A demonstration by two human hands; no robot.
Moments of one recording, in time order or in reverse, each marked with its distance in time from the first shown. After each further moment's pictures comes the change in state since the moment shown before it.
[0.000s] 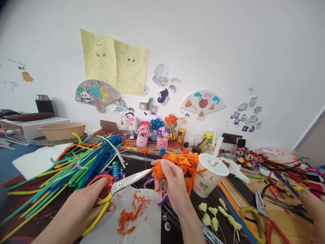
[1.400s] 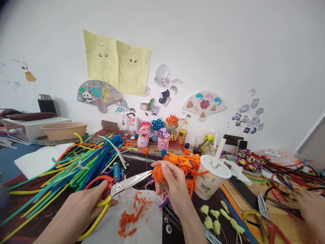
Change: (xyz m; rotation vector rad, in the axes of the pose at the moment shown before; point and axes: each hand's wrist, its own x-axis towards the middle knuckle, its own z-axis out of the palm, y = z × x) left_hand 0.001 -0.002 0.002 0.182 -0.014 0.019; right_hand -0.003 -0.001 0.001 -0.041 -0.032 -0.007
